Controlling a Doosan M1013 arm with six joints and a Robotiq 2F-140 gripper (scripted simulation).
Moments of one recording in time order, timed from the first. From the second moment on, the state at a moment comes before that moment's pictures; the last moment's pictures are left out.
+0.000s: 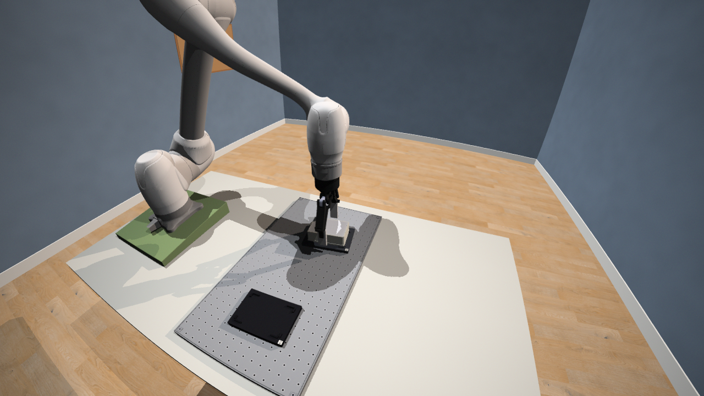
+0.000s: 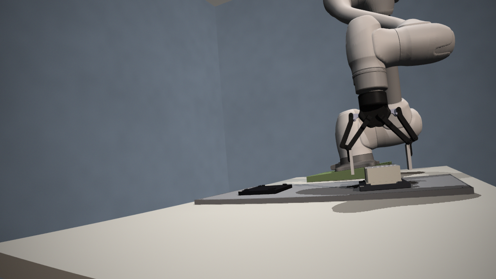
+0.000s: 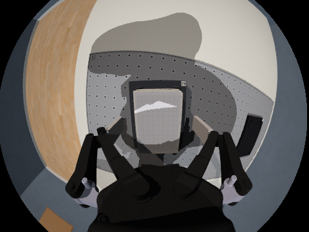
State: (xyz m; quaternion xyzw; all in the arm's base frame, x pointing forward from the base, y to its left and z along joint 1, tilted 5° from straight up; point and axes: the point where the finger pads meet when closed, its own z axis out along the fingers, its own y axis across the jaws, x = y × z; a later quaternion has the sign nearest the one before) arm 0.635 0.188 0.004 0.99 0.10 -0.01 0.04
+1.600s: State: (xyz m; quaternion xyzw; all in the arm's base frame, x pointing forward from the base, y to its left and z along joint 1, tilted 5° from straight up) arm 0.635 0.187 -0.005 0.99 0.10 -0.01 0.04
